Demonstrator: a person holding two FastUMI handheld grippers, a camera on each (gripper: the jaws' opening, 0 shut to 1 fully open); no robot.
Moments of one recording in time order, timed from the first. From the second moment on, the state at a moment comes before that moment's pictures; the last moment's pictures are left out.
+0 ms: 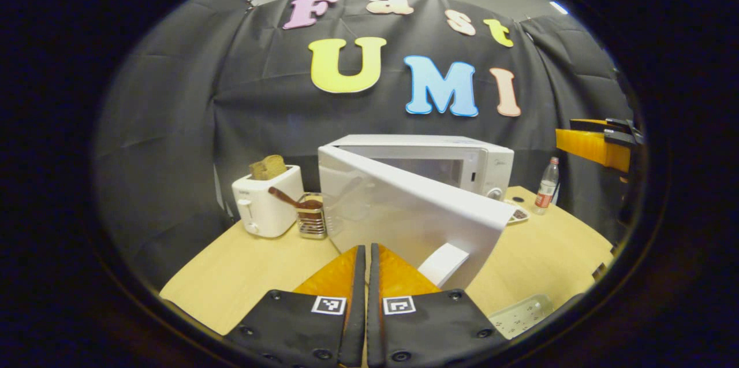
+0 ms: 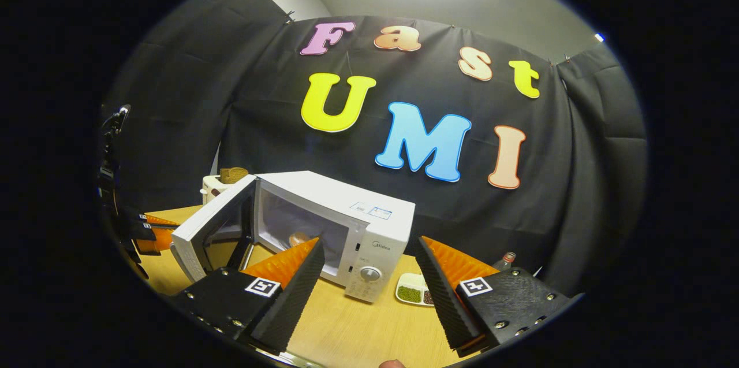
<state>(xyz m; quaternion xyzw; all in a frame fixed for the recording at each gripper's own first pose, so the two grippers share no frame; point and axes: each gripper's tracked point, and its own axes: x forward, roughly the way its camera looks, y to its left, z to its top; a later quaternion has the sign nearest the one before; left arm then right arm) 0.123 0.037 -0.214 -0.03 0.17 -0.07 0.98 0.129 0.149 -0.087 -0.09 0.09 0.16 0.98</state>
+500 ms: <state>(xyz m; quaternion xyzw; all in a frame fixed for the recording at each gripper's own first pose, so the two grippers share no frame) 0.180 -0.030 -0.207 -0.03 0.16 -0.15 0.97 0.125 0.093 -0.095 -0.08 0.11 0.09 0.99</state>
